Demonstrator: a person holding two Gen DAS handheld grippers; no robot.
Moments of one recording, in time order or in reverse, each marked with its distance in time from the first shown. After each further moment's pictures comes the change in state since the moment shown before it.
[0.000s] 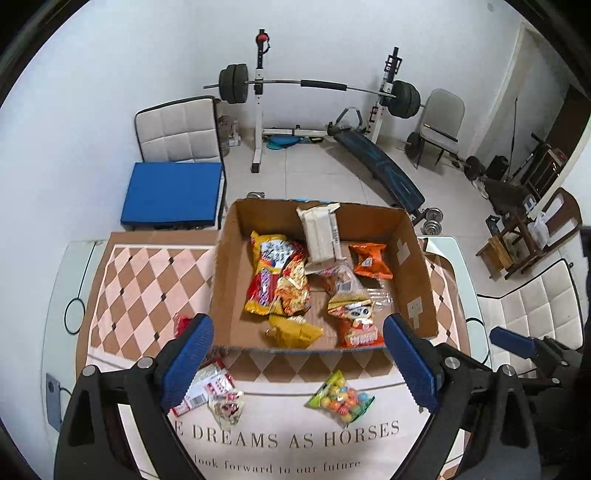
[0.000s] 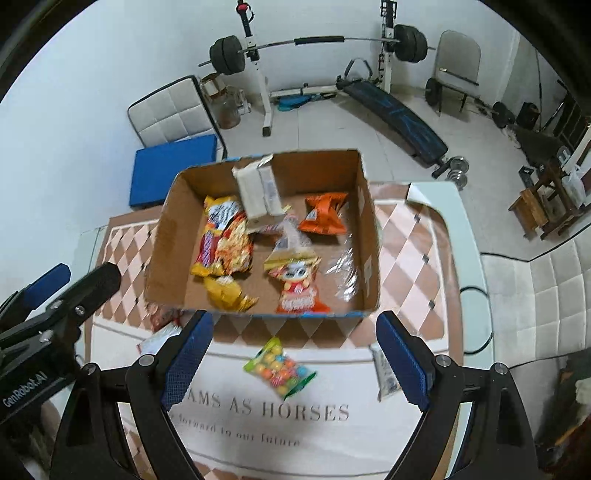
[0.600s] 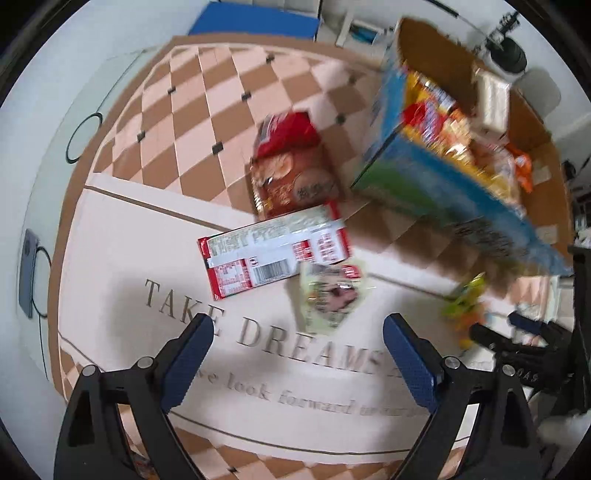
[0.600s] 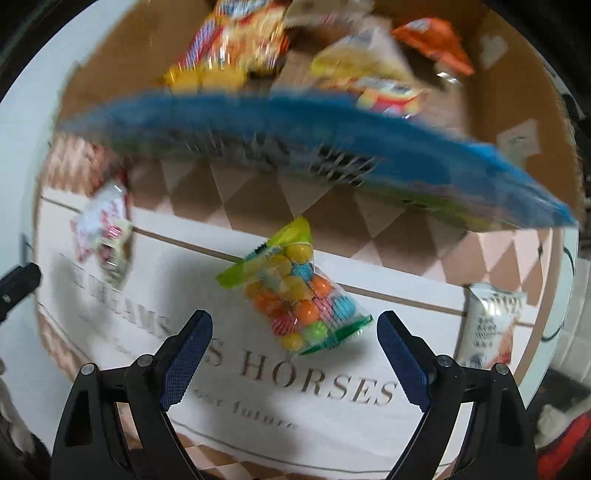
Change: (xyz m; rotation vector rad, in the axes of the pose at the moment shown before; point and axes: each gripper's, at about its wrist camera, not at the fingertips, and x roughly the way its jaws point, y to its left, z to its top) left arm 0.136 0.144 -0.145 -0.266 0.448 0.111; right arm 0.221 0.037 -0.078 -0.245 0.461 -0.059
